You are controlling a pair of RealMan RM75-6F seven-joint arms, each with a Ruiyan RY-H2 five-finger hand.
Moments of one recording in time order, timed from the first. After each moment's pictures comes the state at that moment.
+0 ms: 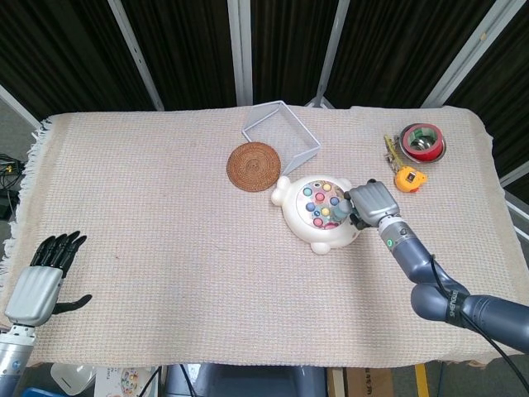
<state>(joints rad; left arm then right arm) -0.13 -1.16 0.00 -1.66 1.55 1.42 0.09 0.97 -1.20 0.10 -1.52 -0.68 0.68 -0.47</state>
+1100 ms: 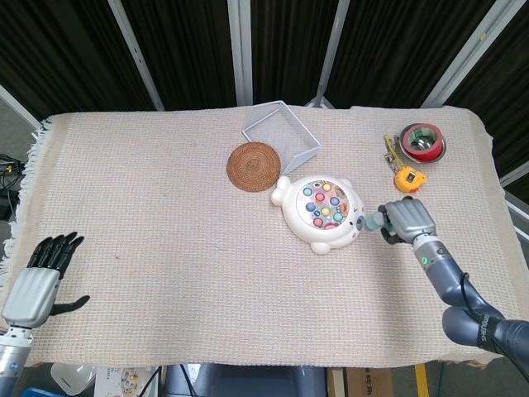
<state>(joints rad) -0.13 -1.16 0.01 -1.65 1.56 1.43 0.08 0.81 -1.13 0.02 -1.54 -0.82 0.77 -0.27</state>
